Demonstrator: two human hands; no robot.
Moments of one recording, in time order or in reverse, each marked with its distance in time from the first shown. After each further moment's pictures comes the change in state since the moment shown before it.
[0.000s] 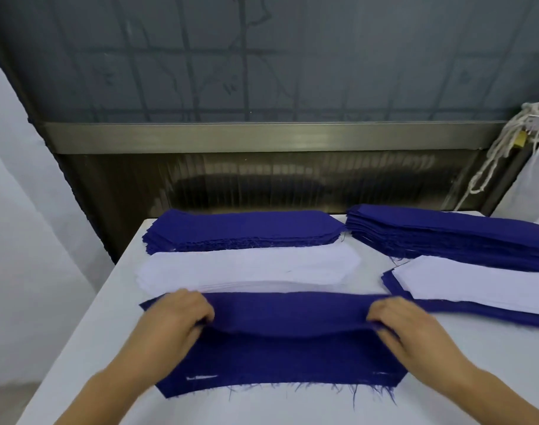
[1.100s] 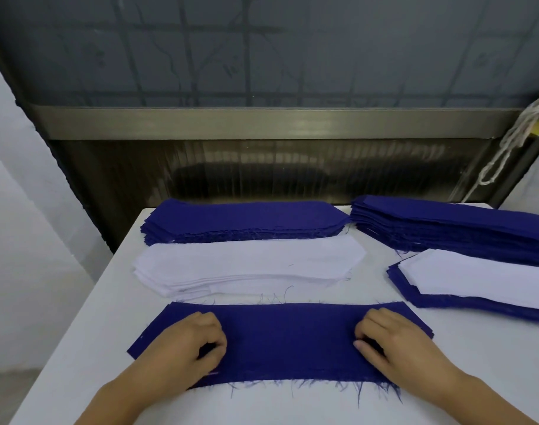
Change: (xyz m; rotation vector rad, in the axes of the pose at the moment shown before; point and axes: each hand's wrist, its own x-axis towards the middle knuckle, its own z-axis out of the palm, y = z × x) left_hand -0.013 -0.010 0.046 -0.269 -0.262 0.010; right_hand -0.003 -0.011 0.026 0.029 -0.166 -0.011
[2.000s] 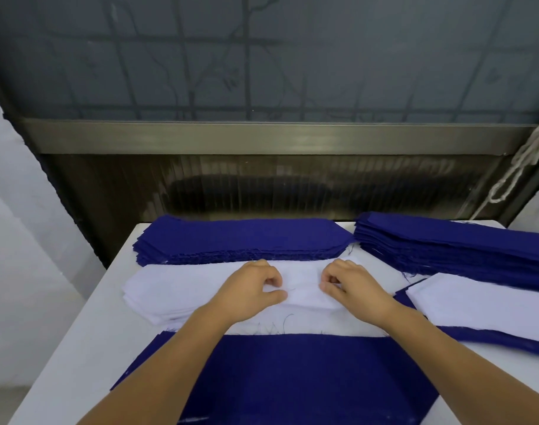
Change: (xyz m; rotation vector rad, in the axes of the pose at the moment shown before) left_hand 0.165 0.019 -0.012 -0.140 0.130 -0.076; right_hand 0.143 0.045 0.010 0.205 -0.094 0.160
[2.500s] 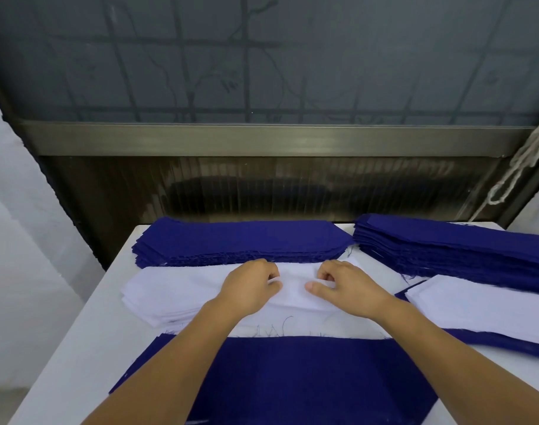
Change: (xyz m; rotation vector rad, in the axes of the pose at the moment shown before) left_hand 0.019 0.002 0.006 0.198 0.082 -0.048; right_hand 0.012 -0.011 -0.003 0.051 -0.072 0.127
